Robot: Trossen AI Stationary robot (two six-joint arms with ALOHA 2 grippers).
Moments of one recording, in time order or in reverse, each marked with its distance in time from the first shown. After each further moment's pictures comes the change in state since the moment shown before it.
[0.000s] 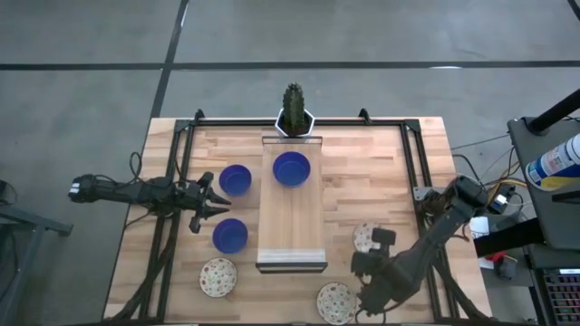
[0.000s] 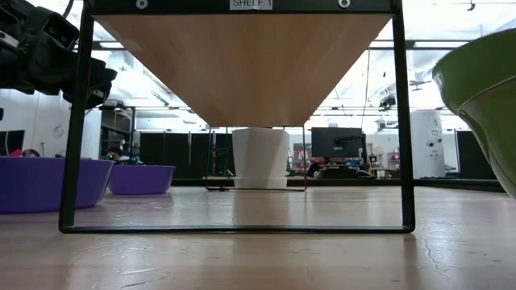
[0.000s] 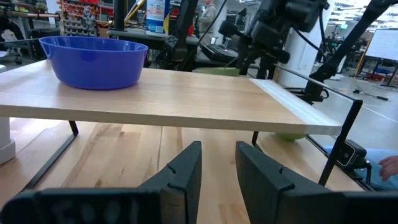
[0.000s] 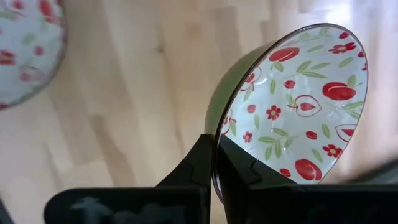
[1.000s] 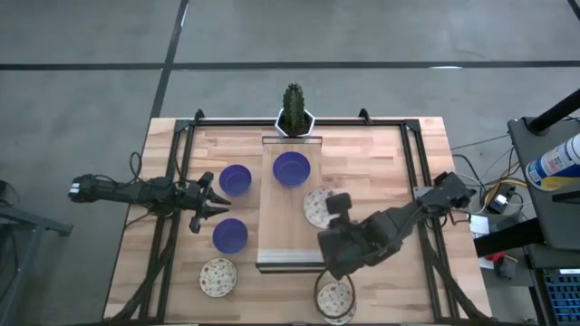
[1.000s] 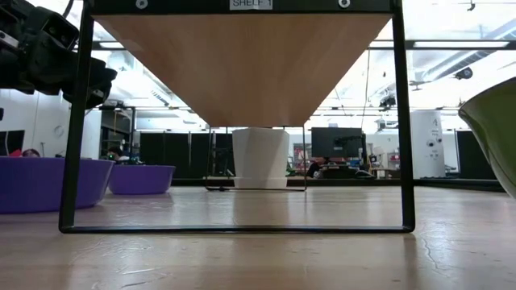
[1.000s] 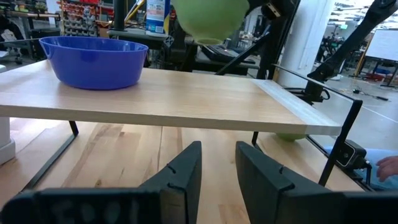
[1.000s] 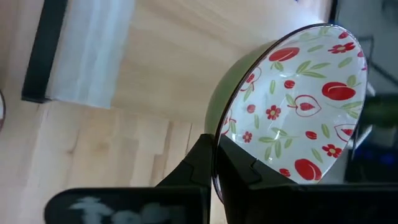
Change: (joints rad) left arm 0.000 0.000 0.000 0.000 0.000 0.000; right arm -0.259 0.073 0.491 -0.064 0.267 -0.842
